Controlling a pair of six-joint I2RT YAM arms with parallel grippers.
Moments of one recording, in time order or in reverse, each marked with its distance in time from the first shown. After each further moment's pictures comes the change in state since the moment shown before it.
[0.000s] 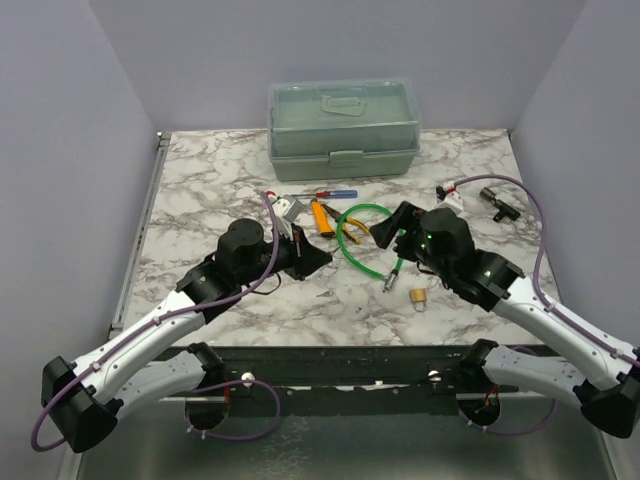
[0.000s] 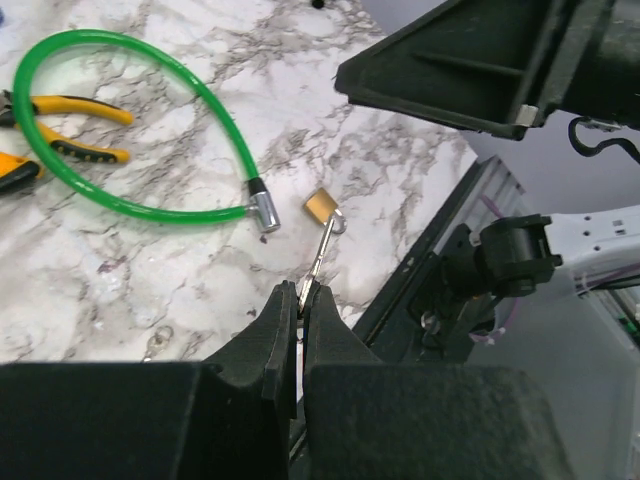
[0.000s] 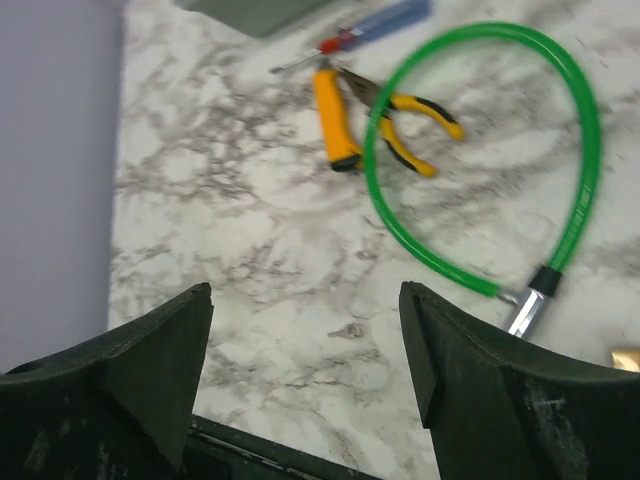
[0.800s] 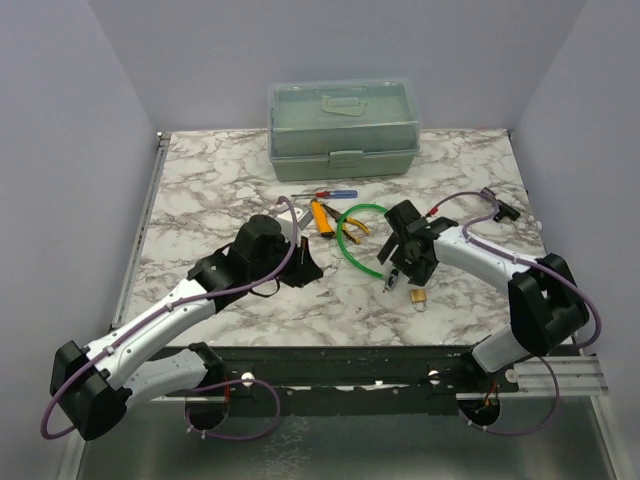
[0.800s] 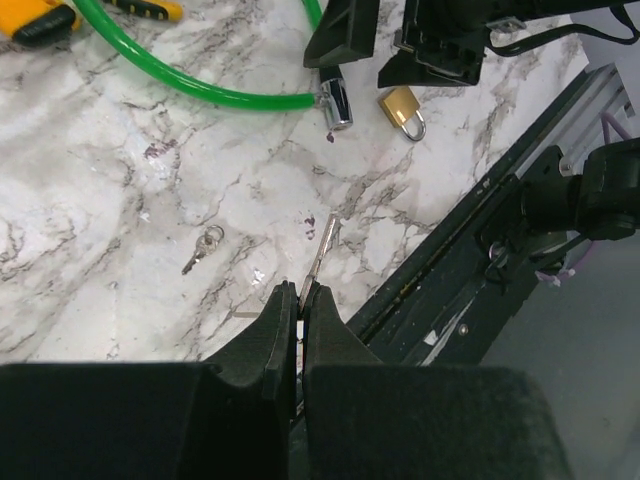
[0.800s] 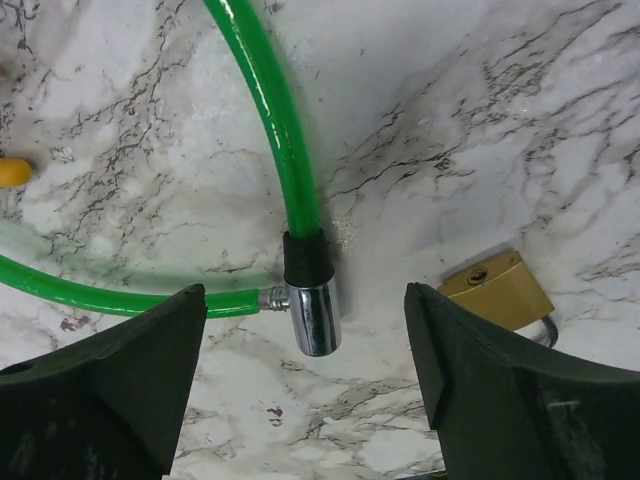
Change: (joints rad) left arm 0.015 0.072 0.053 -0.290 -0.042 0.088; right arm -0.227 0.575 0.070 -0.392 -0.048 0.323
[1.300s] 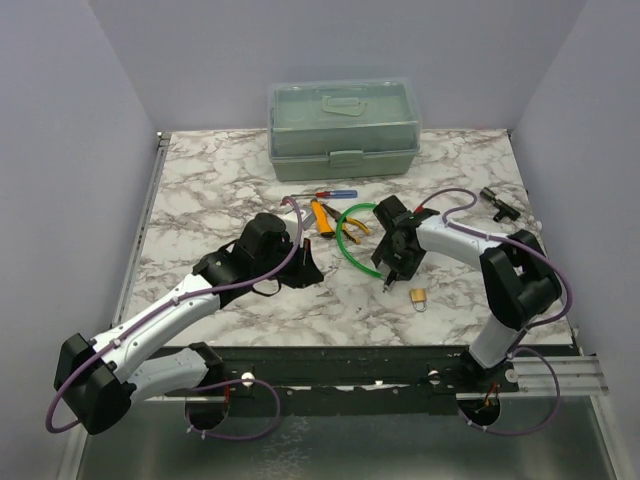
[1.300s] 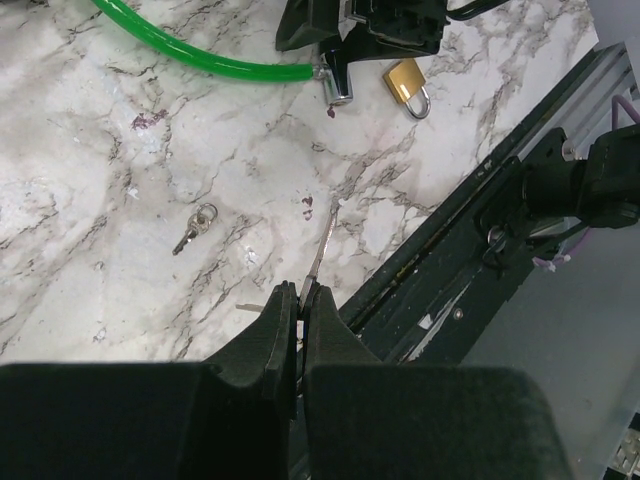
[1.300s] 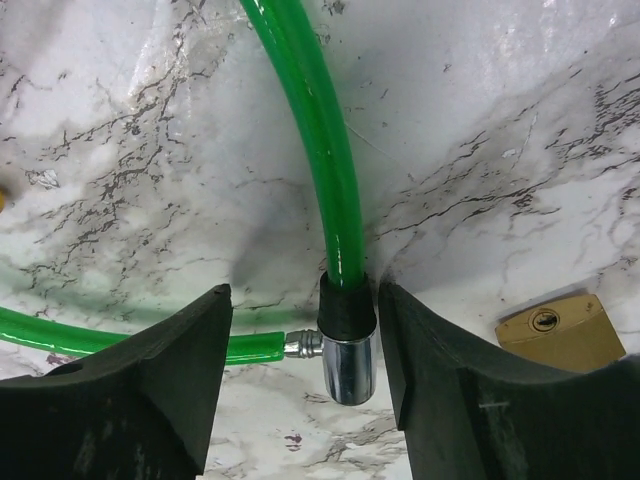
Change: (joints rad) left arm 0.008 0.075 0.028 -0.046 0.055 -0.022; right arm -0.001 0.219 0.109 0.001 -0.073 -0.034
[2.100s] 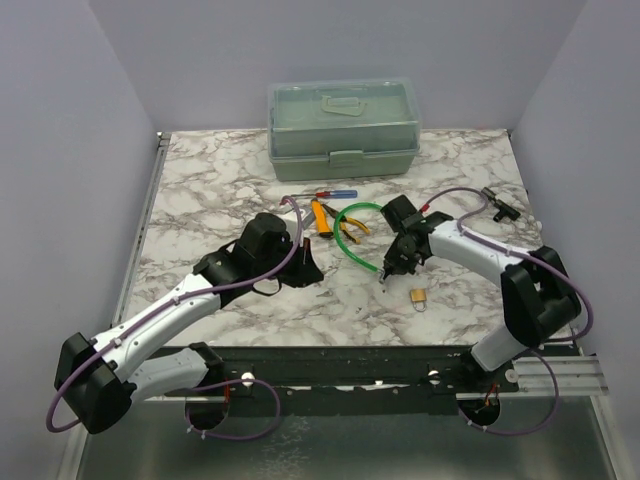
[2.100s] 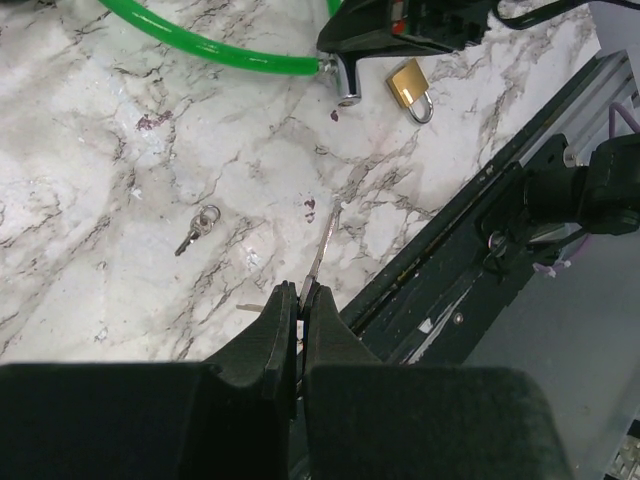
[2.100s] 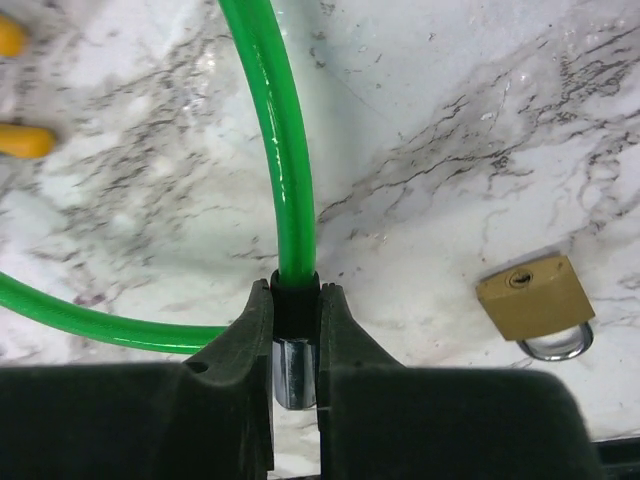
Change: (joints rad) left arm 0.004 -0.005 0.000 -0.001 -0.011 -0.004; right arm -0.001 -0.089 -0.036 -0.004 -0.016 -0.031
